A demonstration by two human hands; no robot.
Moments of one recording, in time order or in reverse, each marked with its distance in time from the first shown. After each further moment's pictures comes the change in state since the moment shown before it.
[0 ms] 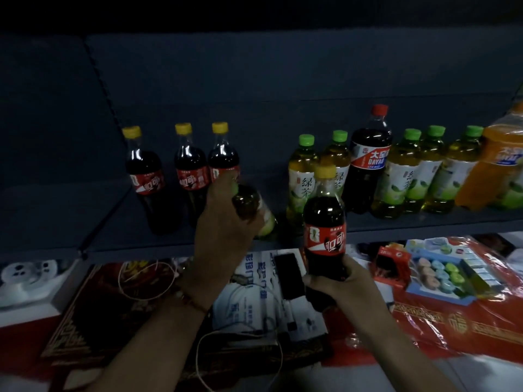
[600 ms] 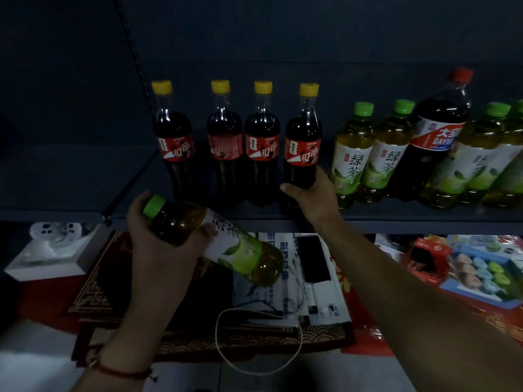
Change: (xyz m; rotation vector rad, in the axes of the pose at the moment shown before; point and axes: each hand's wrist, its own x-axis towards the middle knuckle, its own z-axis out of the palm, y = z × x) left_hand -0.053 -0.077 -0.095 -0.154 0.258 -0.317; right_hand 0.163 -0.008 0.114 -0.119 0.068 -0.241
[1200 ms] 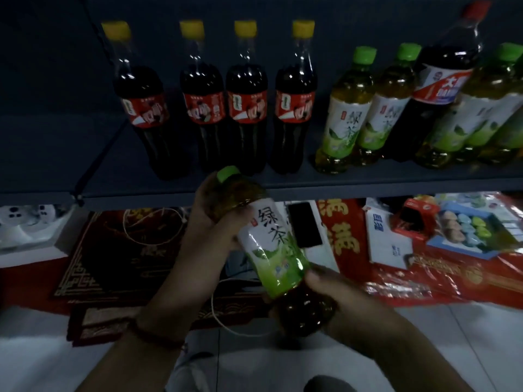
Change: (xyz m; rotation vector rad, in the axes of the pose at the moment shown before) left_hand -0.019 0.009 0.050 -0.404 -0.418 -0.446; right_hand -0.186 -0.023 -0.059 0.398 -0.596 0.775
